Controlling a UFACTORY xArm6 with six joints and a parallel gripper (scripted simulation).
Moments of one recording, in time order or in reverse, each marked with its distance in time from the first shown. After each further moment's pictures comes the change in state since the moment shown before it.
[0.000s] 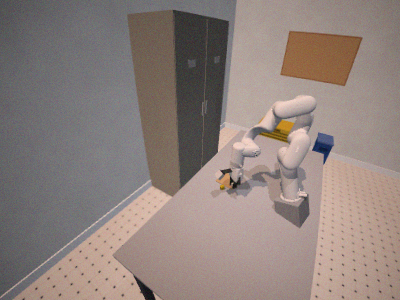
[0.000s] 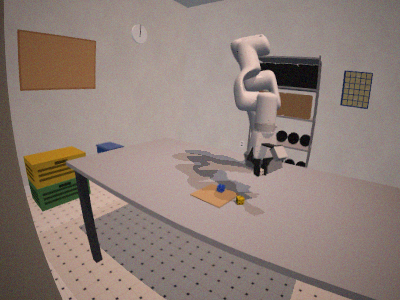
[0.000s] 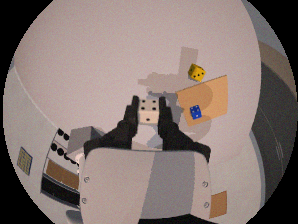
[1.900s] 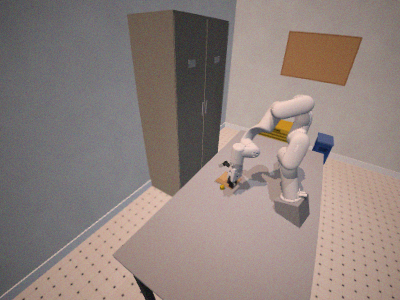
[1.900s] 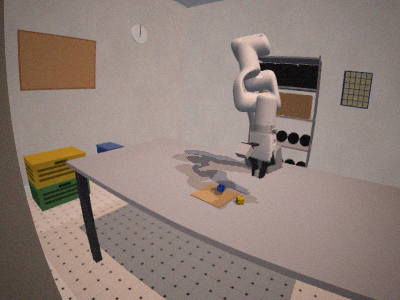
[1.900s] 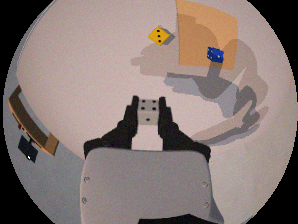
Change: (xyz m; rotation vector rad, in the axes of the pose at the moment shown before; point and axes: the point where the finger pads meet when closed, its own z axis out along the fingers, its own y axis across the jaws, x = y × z) arm 0.000 0.008 0.005 -0.025 0.010 1.177
